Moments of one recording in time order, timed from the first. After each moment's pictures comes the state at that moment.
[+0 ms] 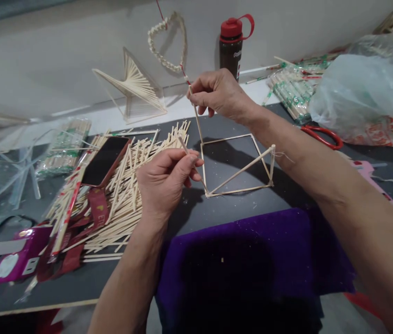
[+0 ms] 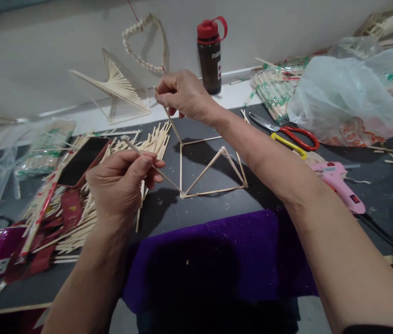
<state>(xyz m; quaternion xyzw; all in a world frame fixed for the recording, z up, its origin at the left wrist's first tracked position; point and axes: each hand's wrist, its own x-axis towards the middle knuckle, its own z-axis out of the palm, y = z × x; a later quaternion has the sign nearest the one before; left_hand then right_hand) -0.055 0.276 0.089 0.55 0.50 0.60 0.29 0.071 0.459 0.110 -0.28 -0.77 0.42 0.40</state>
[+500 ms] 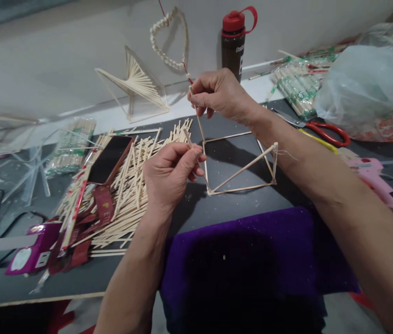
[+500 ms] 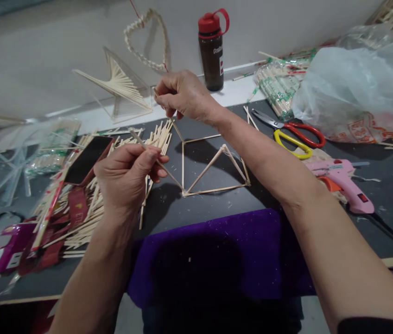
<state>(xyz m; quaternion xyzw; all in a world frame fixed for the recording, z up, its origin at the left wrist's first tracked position) -0.055 0.286 0.086 0.56 0.50 0.59 0.29 0.073 0.446 0.114 -0.28 -0.75 0.46 0.39</state>
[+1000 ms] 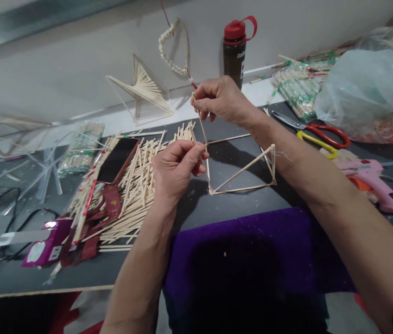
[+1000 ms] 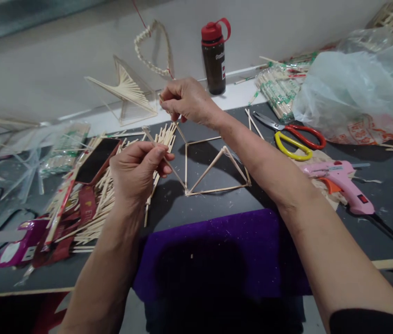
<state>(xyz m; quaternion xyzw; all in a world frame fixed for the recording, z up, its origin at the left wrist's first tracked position) -0.053 0.295 0.087 0.55 0.51 0.58 0.31 0.074 0.445 0.113 -0.27 -0.75 0.47 0.39</state>
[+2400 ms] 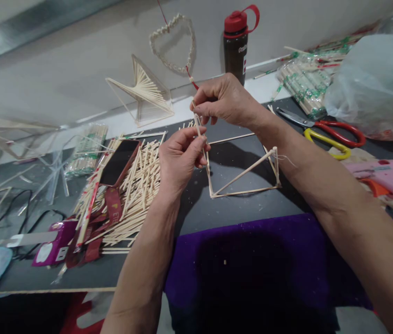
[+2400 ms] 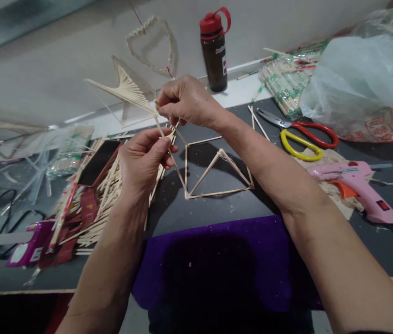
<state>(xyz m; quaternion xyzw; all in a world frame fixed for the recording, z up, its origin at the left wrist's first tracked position) -0.051 0.325 0.082 0.55 0.53 0.56 0.32 0.082 0.441 0.115 -0.24 -0.77 0.45 0.39</state>
